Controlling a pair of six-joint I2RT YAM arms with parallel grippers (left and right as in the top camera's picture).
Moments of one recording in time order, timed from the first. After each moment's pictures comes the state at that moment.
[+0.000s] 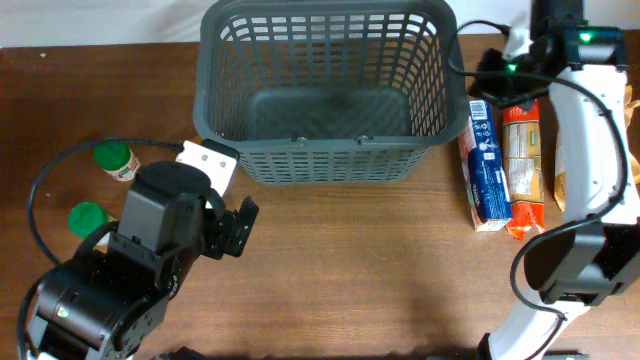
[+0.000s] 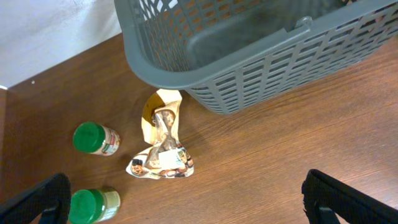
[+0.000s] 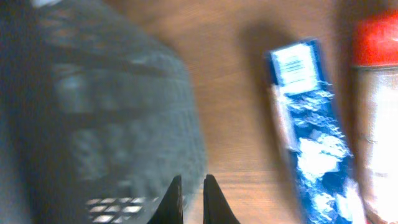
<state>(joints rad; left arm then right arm) -0.49 1.06 1.53 -1.28 -0.30 0.03 -0.11 1.97 2.08 -1.29 -0.26 0.28</state>
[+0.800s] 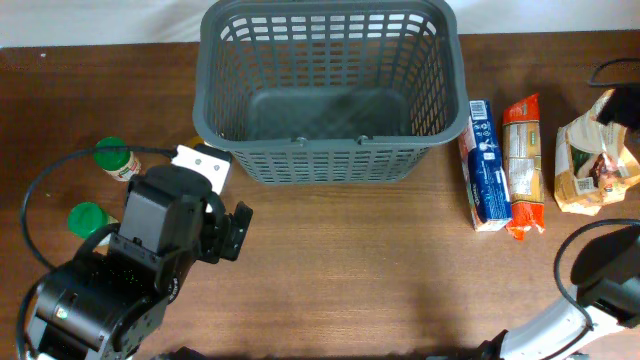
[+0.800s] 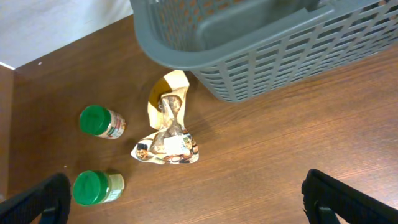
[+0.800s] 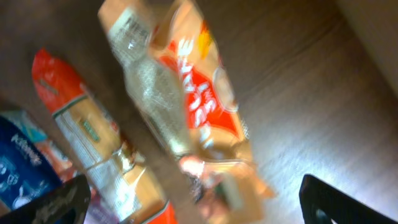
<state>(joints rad) -0.49 1.05 1.53 -1.33 -0.34 -0.01 -0.57 1.97 2.08 -1.28 0.08 0.05</state>
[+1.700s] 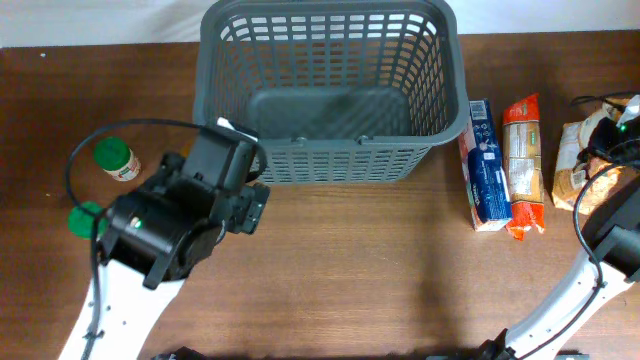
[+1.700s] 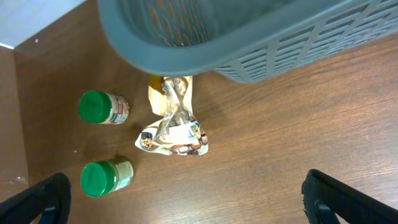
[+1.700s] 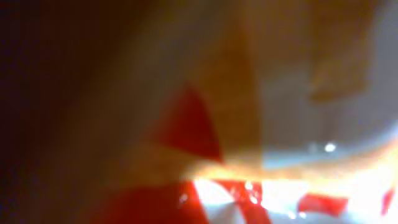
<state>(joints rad) -0.49 1.27 1.53 -1.33 -0.40 -0.01 -0.63 2.35 2.11 -1.25 -0.08 -0.02</state>
